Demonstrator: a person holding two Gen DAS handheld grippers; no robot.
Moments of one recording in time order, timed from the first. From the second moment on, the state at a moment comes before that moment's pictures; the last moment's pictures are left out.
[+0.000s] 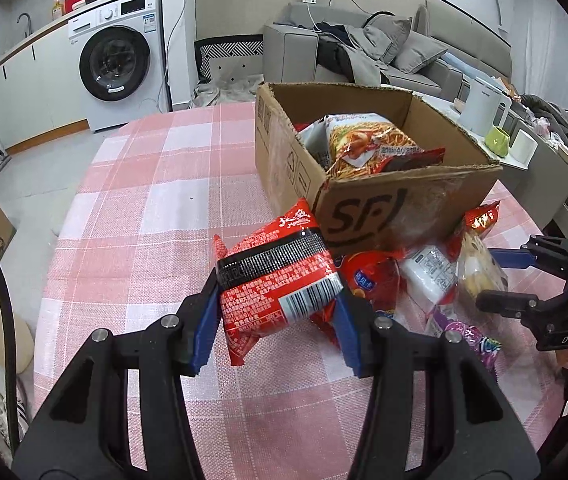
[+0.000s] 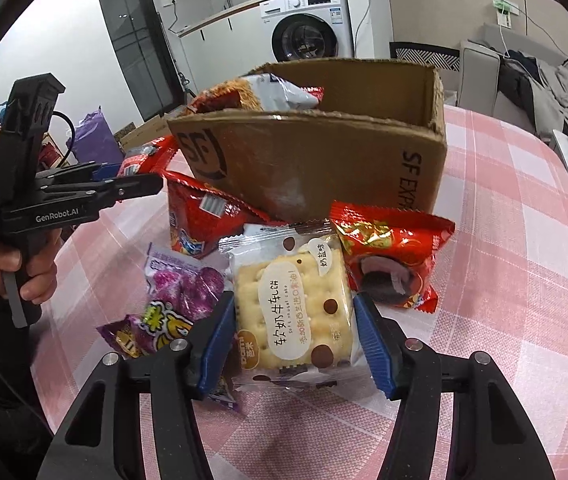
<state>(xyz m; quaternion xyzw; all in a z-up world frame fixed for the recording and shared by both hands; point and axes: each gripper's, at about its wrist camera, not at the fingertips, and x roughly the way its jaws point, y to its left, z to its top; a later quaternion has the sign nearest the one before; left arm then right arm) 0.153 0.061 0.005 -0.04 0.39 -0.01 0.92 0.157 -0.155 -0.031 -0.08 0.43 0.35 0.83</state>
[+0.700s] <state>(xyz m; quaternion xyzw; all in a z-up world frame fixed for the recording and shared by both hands) 0.121 0.052 0.053 -0.03 0.34 -0.01 0.94 0.144 -0.167 0.006 -0.05 0.36 0.36 0.86</state>
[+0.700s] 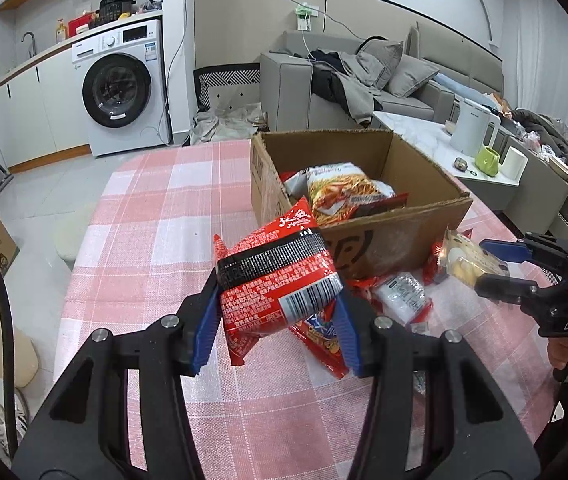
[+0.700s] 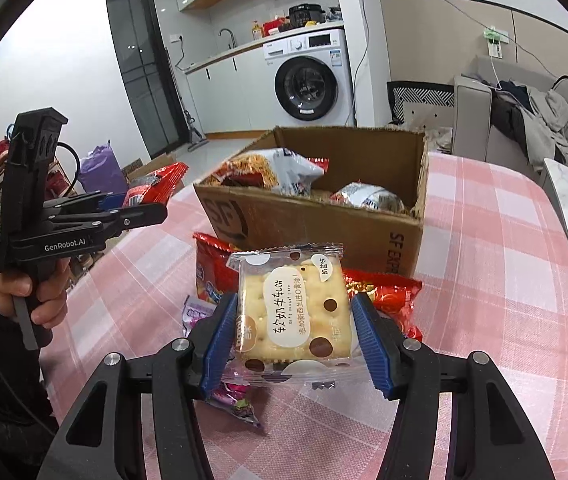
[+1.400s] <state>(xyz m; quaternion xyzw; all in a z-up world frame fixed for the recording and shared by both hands) 0.125 0.021 0.082 -0.02 0.31 -0.03 0.95 0.148 -0.187 0.053 0.01 0.30 0.31 0.90</state>
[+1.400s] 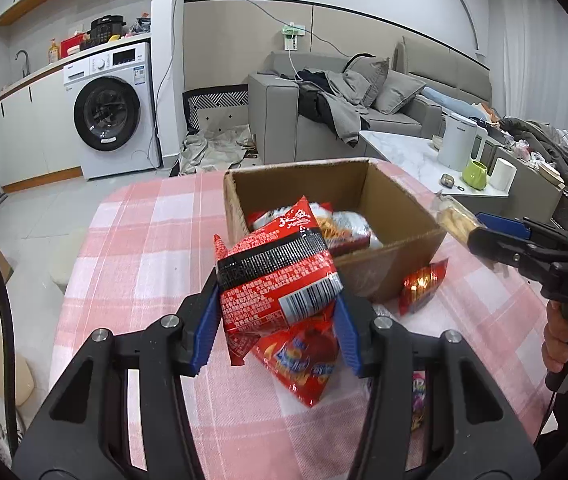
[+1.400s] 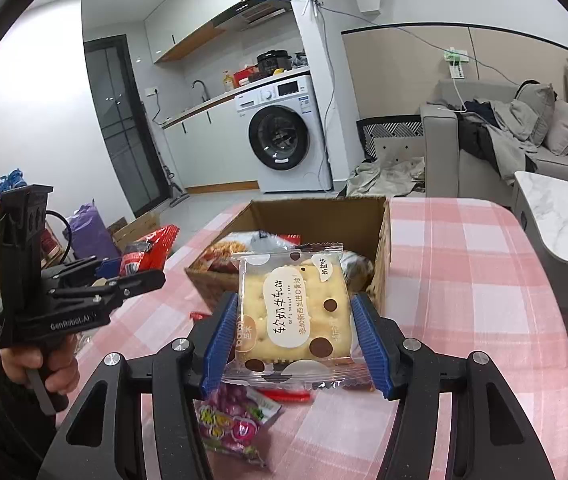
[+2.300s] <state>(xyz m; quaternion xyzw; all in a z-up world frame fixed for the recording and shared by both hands) 0.227 -0.015 0.055 0.01 0.34 -0.05 0.94 0.209 -0.164 0.041 0.04 0.32 0.29 0.90</state>
